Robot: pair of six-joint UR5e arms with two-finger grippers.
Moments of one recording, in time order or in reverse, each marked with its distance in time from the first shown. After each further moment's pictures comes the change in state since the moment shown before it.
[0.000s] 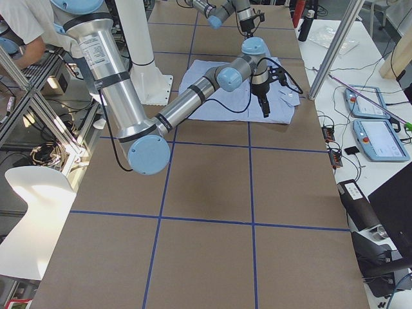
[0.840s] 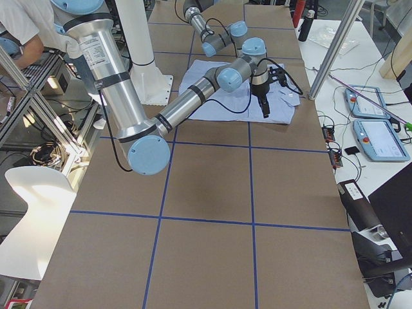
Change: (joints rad) left arm 0.202 -0.266 0.381 0.006 0.300 -0.049; right arm 0.000 -0.002 -0.002 0.000 0.001 0.002
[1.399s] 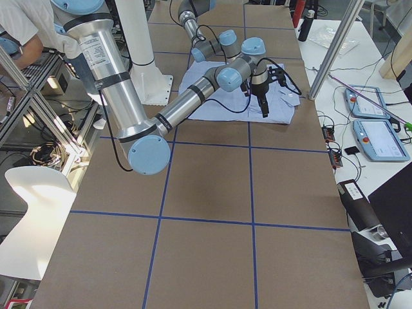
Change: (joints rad) left arm 0.028 -0.005 -0.045 -0.015 -0.003 0.054; right arm -0.024 0.003 0.013 0.001 -0.006 0.076
